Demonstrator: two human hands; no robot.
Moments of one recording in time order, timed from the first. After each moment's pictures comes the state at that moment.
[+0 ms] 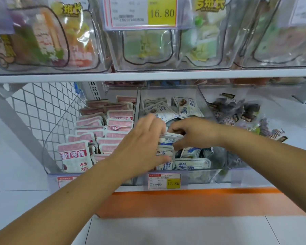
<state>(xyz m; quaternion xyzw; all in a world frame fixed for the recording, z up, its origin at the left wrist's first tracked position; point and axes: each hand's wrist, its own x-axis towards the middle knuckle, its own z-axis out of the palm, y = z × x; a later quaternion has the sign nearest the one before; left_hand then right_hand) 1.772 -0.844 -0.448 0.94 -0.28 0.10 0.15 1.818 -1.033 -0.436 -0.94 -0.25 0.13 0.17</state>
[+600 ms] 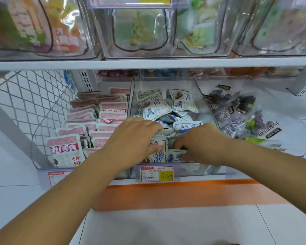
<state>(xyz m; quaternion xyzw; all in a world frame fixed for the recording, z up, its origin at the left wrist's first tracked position) 1.780 -0.841 -0.452 0.95 -0.30 0.07 0.04 1.771 -1.039 -0.439 -0.95 -0.27 0.08 -0.12</state>
